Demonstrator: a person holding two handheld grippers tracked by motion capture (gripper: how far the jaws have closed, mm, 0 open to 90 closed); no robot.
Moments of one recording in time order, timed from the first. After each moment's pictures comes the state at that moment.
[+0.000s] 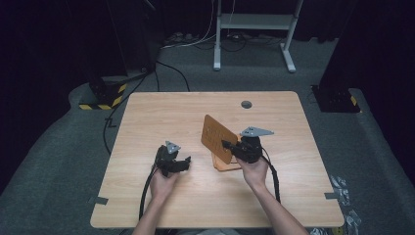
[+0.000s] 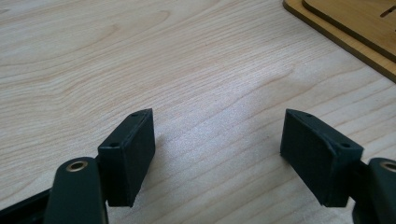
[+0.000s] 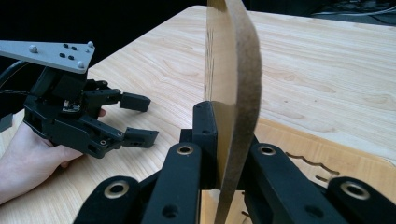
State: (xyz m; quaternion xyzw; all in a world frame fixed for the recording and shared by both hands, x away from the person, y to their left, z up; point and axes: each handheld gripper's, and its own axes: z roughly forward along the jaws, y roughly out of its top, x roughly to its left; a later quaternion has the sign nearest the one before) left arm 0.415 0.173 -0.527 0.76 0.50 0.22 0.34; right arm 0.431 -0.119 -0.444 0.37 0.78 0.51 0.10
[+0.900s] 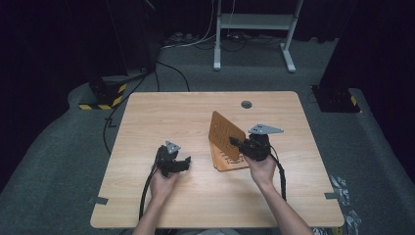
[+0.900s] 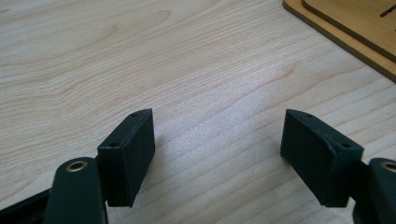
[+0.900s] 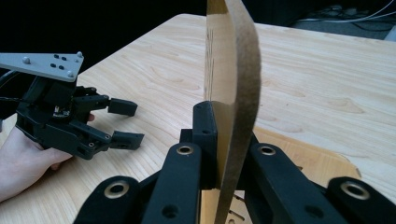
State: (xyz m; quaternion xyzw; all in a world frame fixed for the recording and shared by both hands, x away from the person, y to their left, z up) left arm 0.415 0.173 -0.527 0.76 0.50 0.22 0.34; right arm 0.432 -0.140 -0.432 0.37 0.77 0.51 0.12
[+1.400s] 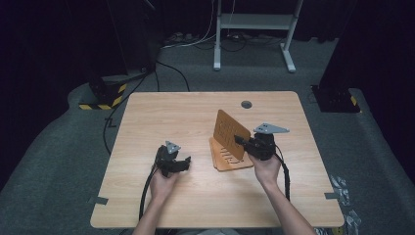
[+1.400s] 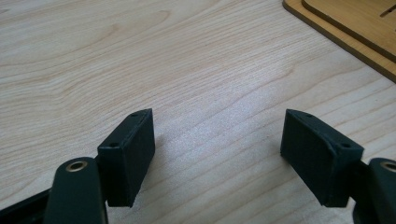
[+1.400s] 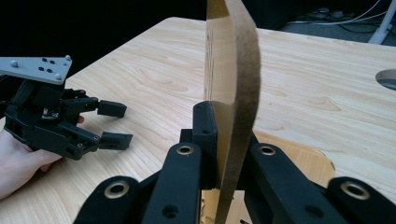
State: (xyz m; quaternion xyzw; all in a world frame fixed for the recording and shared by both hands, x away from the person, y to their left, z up) left arm 0.415 0.173 -0.527 0.76 0.50 0.22 0.34; right arm 0.432 -0.152 -0.429 0.38 0.76 0.50 0.13
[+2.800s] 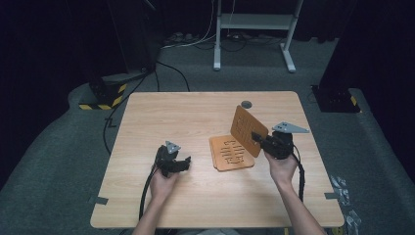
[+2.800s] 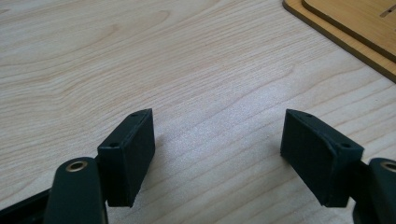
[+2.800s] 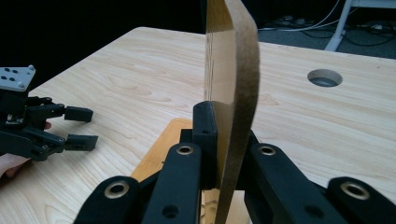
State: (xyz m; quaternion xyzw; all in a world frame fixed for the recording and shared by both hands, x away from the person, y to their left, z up) left arm 0.415 0.172 -0.527 0.76 0.50 0.22 0.35; right arm 0.430 -0.198 -0.419 0.41 0.74 0.50 0.17
